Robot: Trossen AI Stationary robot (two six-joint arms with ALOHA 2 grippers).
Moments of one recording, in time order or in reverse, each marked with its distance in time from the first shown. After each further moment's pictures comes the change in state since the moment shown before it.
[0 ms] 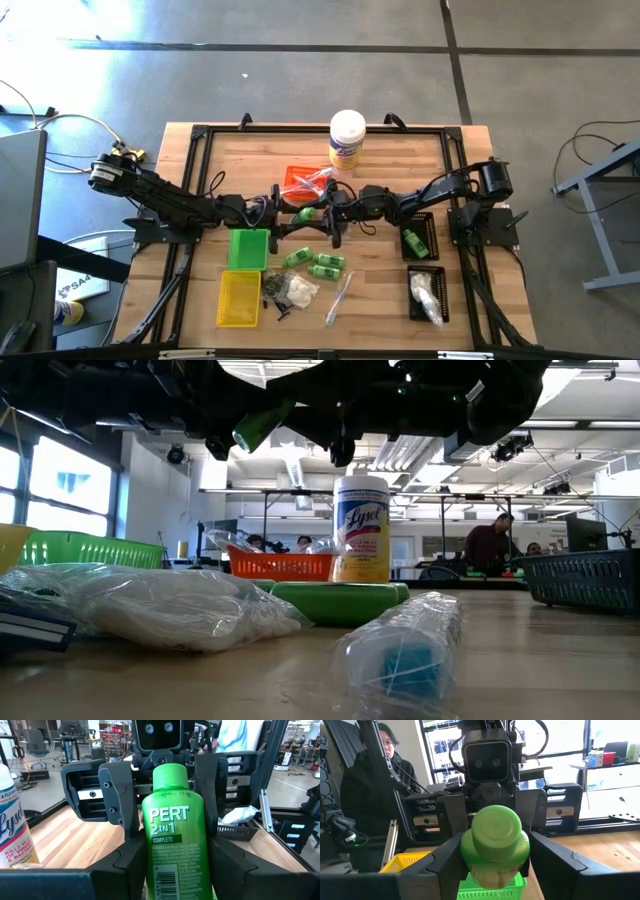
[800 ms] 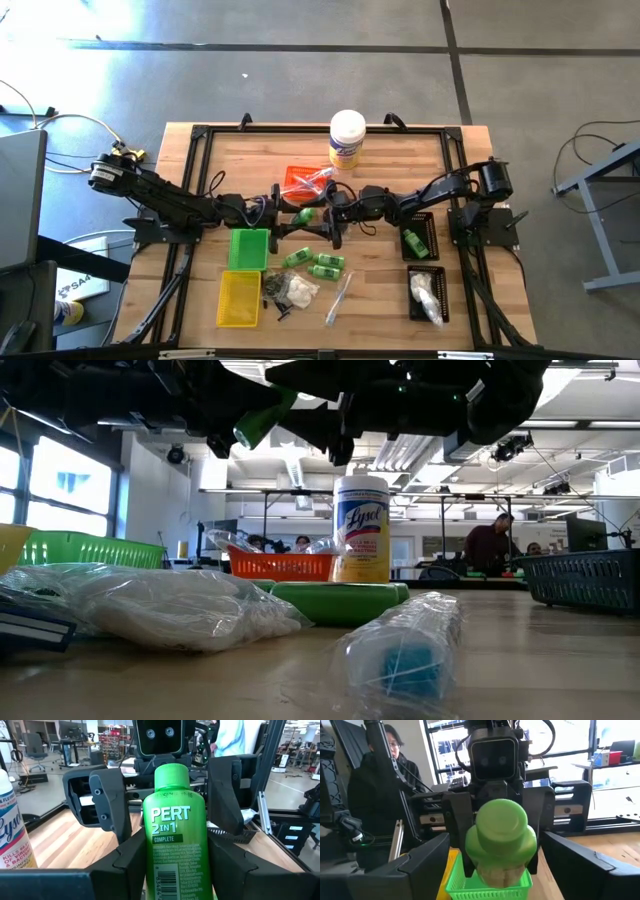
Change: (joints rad) left arm 0.000 0.000 0.000 0.014 0.007 0.005; right arm 0.000 0.000 0.002 0.001 -0.015 0.004
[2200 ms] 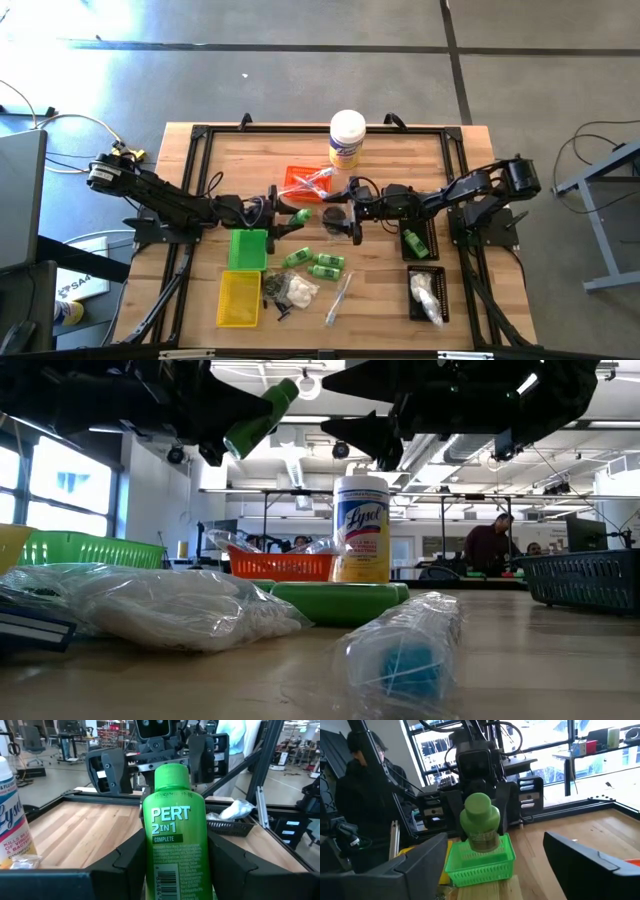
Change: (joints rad) left arm 0.000 -0.014 -0.043 0.008 0.002 -0.020; right arm 0.000 -0.210 -0.228 -0.014 0.083 0.073
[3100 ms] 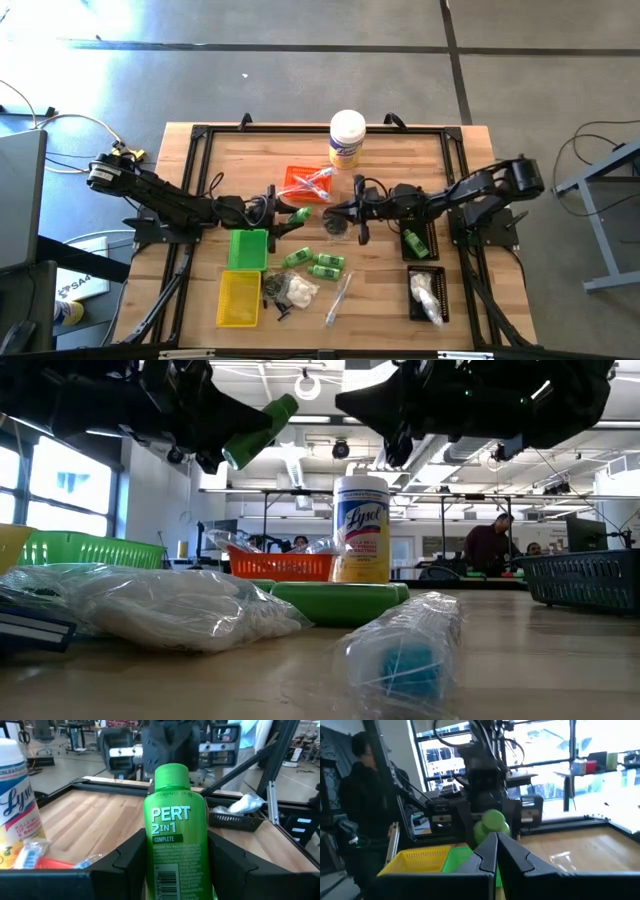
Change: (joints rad) left arm 0.000 0.000 -0.002 -0.042 -0.048 -0.033; right arm -0.002 -0.020 -0.072 0.113 -0.007 -0.070
